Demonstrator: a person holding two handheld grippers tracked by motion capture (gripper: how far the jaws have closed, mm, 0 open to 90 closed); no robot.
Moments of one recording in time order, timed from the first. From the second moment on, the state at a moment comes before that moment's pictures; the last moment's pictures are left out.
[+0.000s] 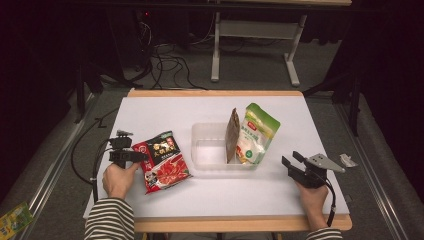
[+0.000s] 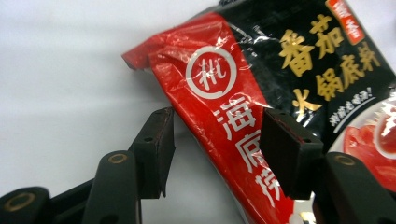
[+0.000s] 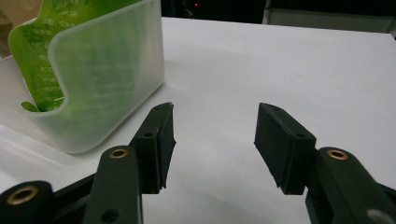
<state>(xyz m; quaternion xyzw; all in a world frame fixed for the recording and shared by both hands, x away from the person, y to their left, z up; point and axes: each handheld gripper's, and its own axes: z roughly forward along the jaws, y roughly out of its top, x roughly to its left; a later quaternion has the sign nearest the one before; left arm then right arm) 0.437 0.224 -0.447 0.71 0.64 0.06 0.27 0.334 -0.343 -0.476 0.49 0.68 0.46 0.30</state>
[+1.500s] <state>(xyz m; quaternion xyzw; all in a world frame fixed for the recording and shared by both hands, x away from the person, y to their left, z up) 0.417 0.228 -0.436 0.65 0.63 0.03 0.43 0.335 -0.343 -0.476 0.50 0.67 0.46 0.30</state>
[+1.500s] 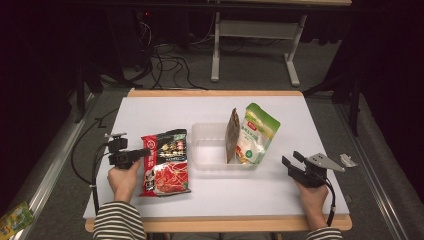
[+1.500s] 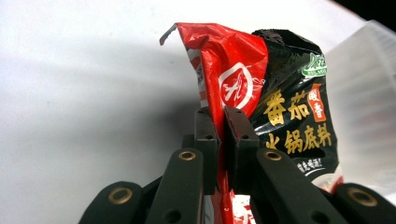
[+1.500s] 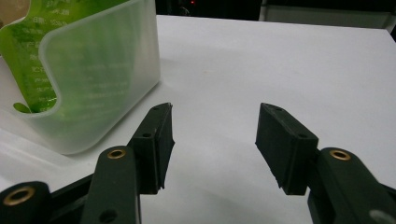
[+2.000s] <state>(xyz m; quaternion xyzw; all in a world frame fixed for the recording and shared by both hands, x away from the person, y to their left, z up) 0.389 0.221 -0.405 0.68 0.57 0.09 0.46 0.336 -0.343 -0.476 0.50 0.67 0.45 0.30</state>
